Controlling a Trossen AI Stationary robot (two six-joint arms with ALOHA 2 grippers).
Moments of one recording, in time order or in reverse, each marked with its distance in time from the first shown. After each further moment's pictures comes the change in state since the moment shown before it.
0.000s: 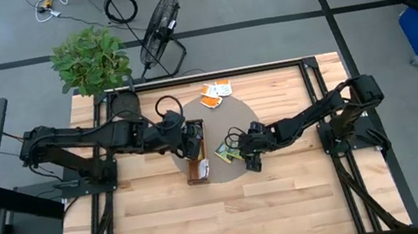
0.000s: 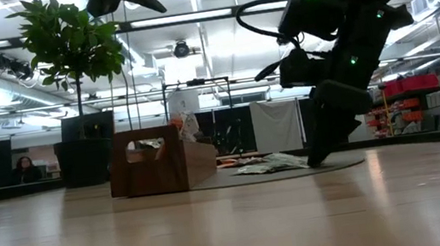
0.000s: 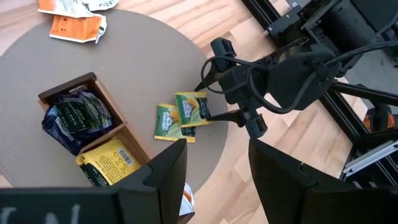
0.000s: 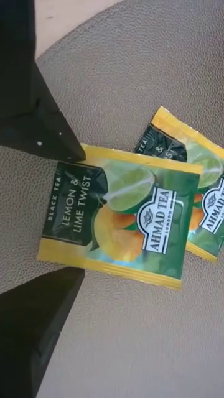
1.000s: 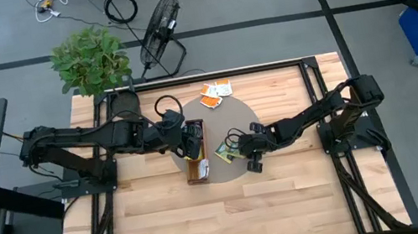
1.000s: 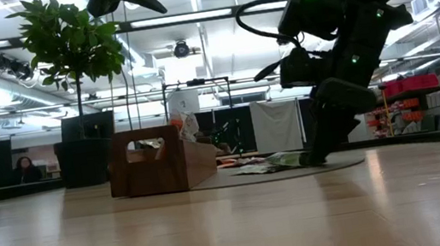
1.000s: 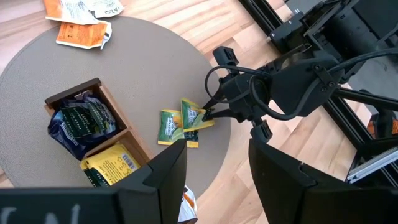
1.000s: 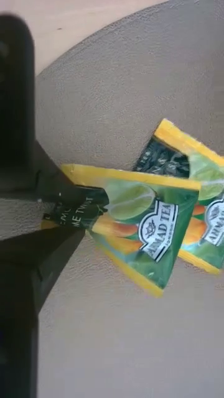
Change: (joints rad) left arm 0.000 0.000 0.000 0.002 -0.025 0.000; right arm 0.000 -0.002 0.001 -0.010 -0.033 -0.023
